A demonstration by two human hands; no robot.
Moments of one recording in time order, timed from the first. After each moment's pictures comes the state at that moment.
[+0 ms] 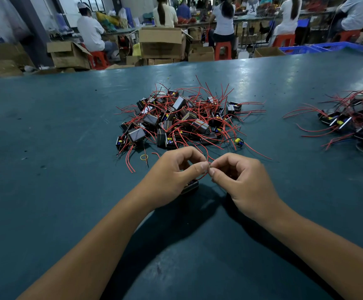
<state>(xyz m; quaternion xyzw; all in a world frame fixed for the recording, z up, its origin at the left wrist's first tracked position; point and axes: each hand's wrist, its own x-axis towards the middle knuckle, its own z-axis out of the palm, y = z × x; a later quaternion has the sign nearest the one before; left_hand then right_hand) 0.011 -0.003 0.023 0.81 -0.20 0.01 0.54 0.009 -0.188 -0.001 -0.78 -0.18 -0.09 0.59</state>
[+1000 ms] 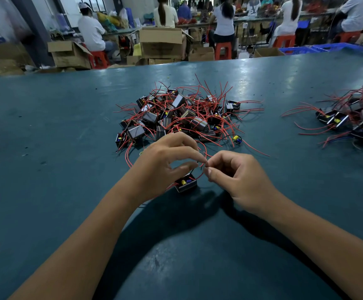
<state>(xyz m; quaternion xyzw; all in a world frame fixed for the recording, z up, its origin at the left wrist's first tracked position) 0.011 0.015 0.035 0.86 -0.37 0.22 0.30 0.010 -0.193 0.002 -0.77 -0.25 -0.03 0.59</state>
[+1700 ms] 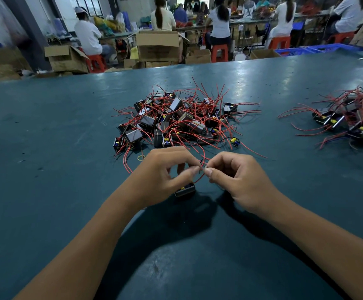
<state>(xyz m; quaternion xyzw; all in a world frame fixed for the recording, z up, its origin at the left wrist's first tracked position) 0.006 0.013 0.034 0.86 -0.36 0.17 0.33 0.019 -0.196 -0.005 -0.75 -0.25 -0.03 0.61</state>
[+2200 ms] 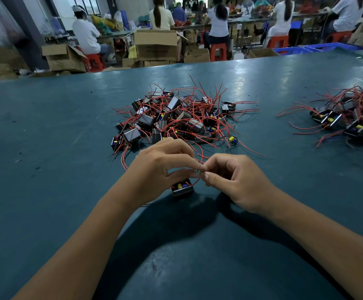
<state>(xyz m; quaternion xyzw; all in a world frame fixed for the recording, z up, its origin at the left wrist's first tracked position) 0.011 0.017 0.037 0.85 -0.41 0.23 0.26 0.014 -0.200 0.005 -0.77 -0.30 -0.01 0.56</state>
